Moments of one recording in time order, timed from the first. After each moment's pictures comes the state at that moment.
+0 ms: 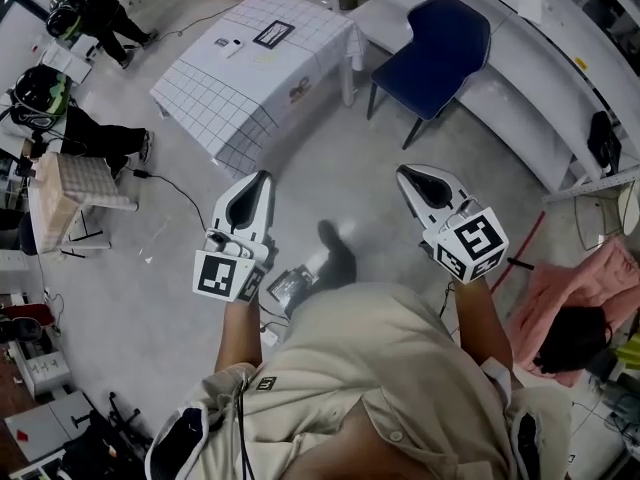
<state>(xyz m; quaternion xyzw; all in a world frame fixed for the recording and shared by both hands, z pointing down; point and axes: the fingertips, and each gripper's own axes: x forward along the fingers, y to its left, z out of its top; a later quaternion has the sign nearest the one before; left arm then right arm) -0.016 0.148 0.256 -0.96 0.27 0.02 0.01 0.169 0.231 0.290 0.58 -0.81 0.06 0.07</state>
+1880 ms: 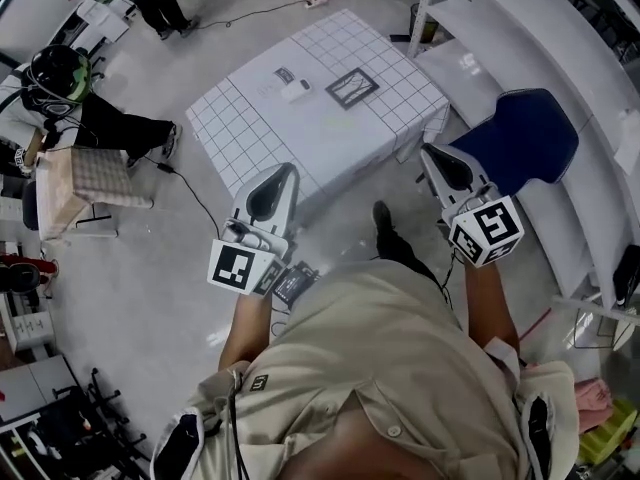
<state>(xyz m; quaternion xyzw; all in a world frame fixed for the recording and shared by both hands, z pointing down) -0.002 -0.250 0.282 -0.94 0.34 0.04 -0.01 0.204 -0.235 0.301 0.52 -0.85 0.03 0.06</state>
